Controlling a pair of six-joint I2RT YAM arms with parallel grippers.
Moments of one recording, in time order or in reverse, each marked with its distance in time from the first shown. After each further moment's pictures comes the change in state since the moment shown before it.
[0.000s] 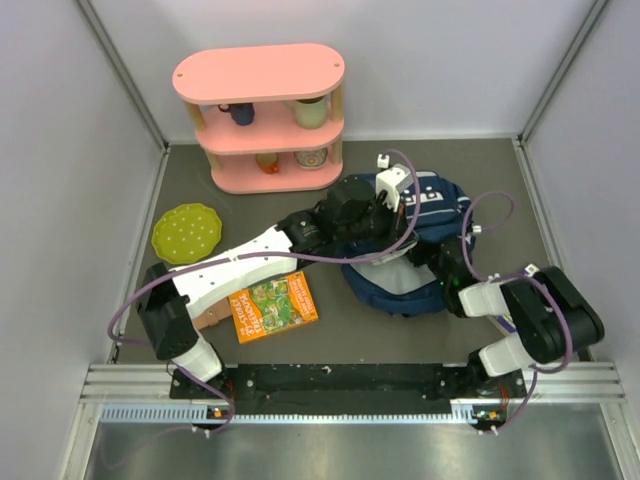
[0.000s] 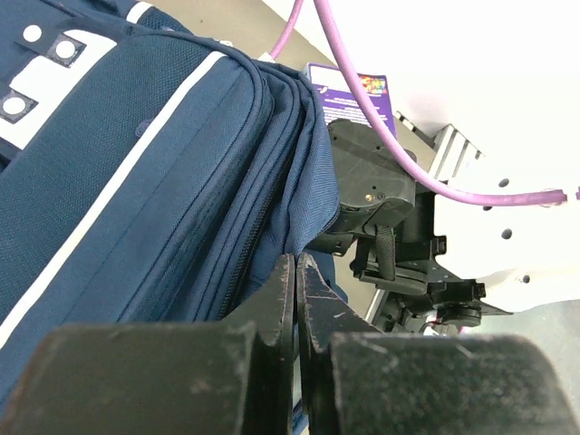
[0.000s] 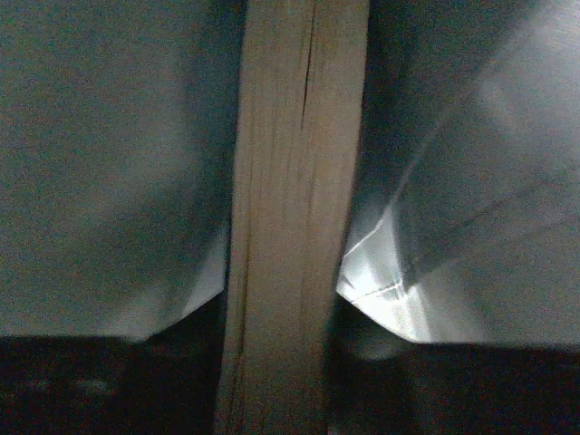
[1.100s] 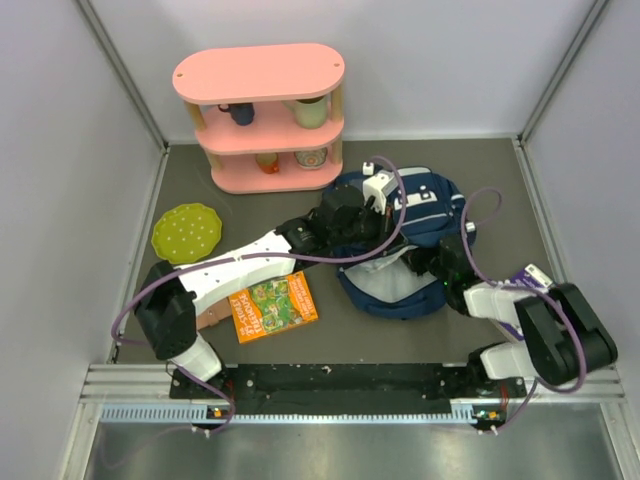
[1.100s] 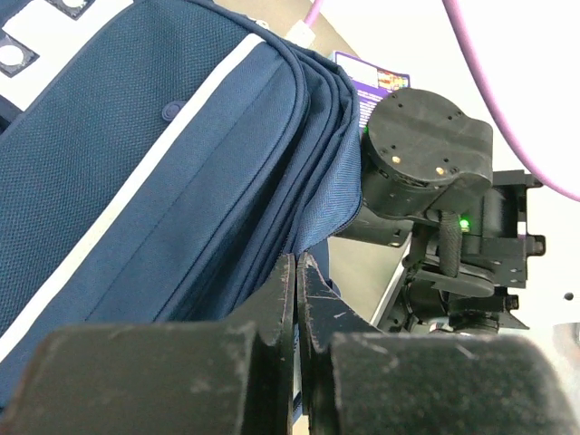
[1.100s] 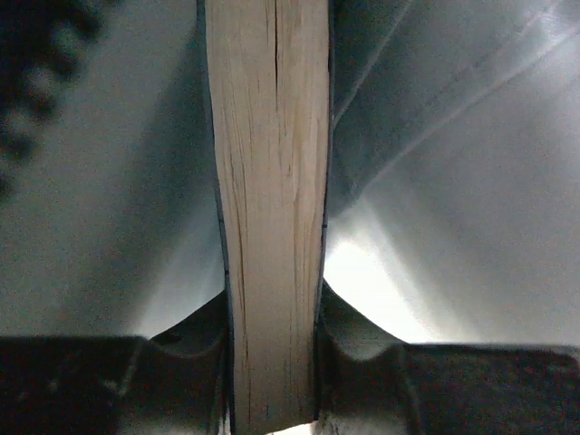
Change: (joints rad) left arm 0.058 -0.008 -0.158 0.126 0.008 -0.085; right arm -0.001 -0.120 0.012 -0.308 -0.120 -0.144
